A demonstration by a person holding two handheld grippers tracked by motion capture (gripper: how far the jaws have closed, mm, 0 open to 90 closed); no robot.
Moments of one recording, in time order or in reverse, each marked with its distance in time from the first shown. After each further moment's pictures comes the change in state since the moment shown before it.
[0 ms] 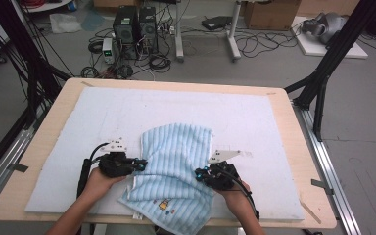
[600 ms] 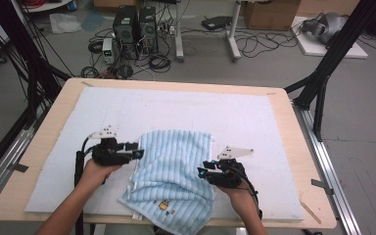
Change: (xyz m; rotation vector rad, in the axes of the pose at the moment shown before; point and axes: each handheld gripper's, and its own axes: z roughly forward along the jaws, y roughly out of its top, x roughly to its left) left arm 0.030 0.030 -0.020 -0.174 0.106 -0.112; right arm -0.012 -0.002 -0.017 -0.122 0.001 0.084
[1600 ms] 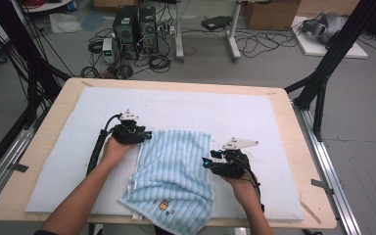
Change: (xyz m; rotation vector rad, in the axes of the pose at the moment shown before) left arm 0.034 0.017 0.081 0.170 0.222 0.137; right arm -0.025 0.010 0.000 -0.028 -0.072 0.011
